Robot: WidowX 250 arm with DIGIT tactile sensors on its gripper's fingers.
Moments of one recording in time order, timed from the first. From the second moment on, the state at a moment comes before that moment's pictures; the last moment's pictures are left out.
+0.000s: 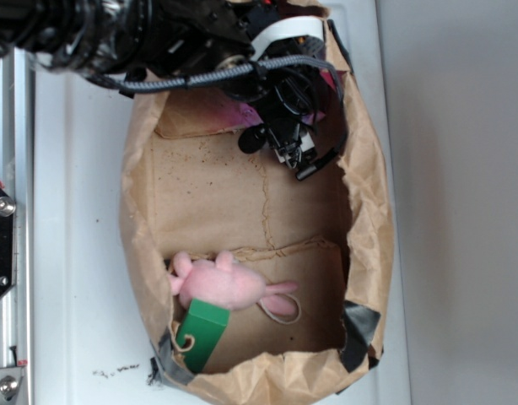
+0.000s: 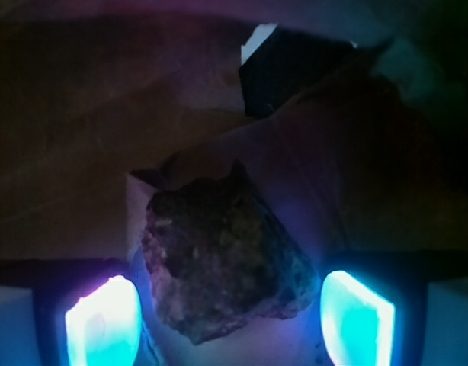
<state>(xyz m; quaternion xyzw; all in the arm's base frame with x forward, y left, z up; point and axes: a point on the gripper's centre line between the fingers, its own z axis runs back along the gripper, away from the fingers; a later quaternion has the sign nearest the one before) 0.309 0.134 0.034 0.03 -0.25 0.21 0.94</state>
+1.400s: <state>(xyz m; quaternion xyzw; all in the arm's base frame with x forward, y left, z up) 0.318 0.142 0.036 0.05 -0.30 0.23 0.92</state>
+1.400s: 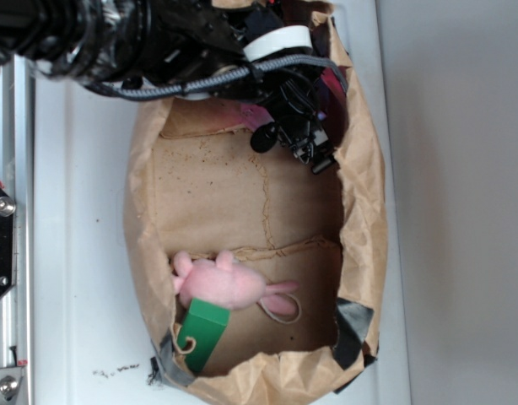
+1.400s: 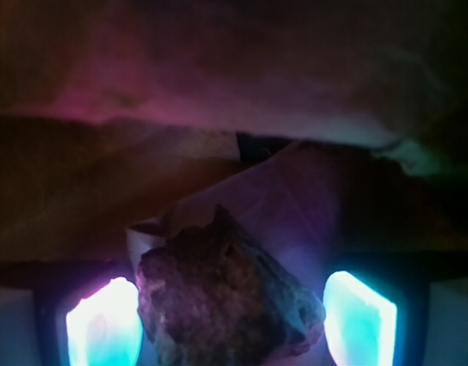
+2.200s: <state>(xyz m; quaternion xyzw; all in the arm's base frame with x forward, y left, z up) 0.311 0.140 0.035 0.05 -0.26 0.21 0.94</state>
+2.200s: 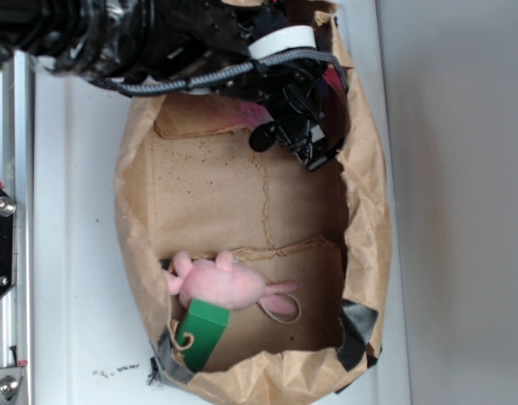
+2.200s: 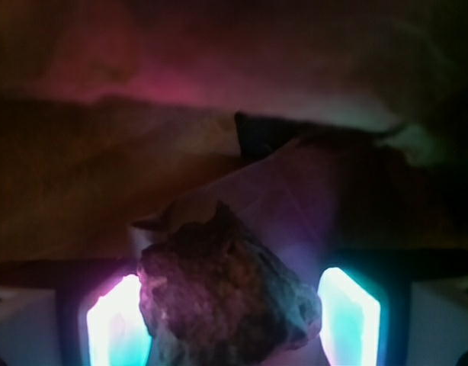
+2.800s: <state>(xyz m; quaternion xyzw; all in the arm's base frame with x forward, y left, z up) 0.271 0.126 0.110 0.01 -0.18 0.19 0.96</state>
